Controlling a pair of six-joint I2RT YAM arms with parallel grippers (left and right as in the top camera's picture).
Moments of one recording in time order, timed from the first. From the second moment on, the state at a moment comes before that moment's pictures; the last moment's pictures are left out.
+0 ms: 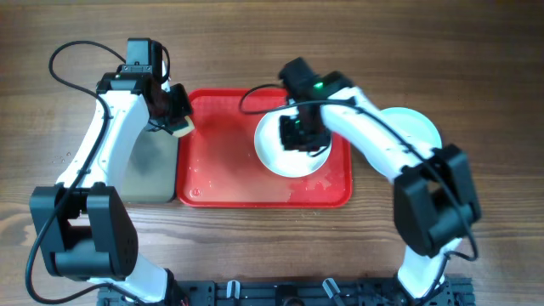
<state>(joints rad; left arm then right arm) -0.03 1.75 1.33 -0.85 0.08 -0.37 0.50 1.95 1.51 -1.06 -0.22 0.49</state>
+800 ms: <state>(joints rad) -0.03 1.75 1.33 -0.84 0.08 -0.37 0.35 2.03 1.36 -0.71 -0.35 0.39</state>
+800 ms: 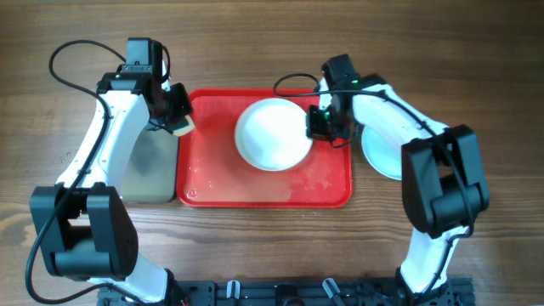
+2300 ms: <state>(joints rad) -0.46 2.03 1.36 -0.80 -0.20 -0.45 0.48 2.10 1.37 -0.54 -0.41 0.56</state>
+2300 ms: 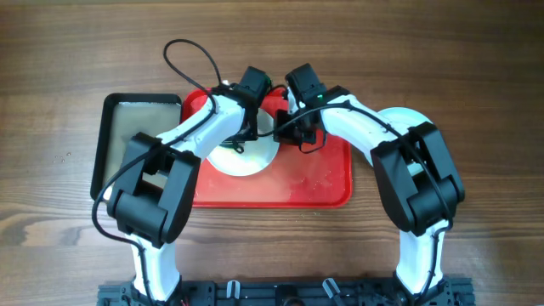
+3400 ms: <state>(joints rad) -0.48 2.03 1.34 -0.57 0.20 -0.06 0.39 2.12 1.37 -0.49 -0.48 0.56</state>
